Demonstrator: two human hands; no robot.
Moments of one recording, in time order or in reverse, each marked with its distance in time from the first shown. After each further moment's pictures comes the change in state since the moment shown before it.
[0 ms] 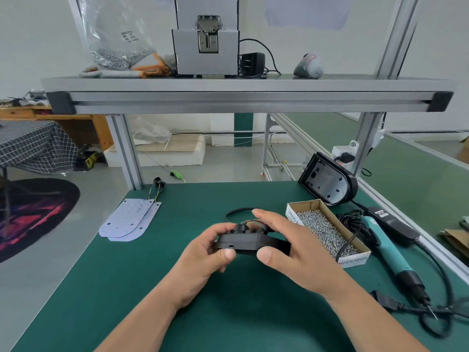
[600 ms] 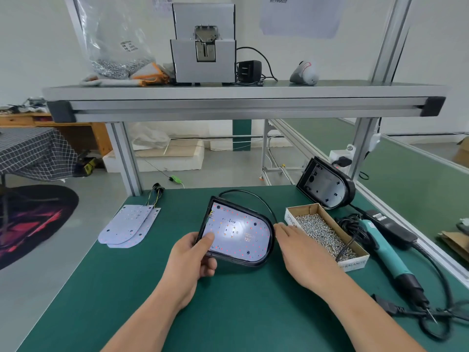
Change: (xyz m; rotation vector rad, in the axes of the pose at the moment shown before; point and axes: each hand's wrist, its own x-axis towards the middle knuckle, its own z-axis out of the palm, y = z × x) left_hand 0.011 -0.008 -0.012 -0.077 0.392 -0.225; right_hand 0.013 0.044 0.005 -0.884 -0.153 0.241
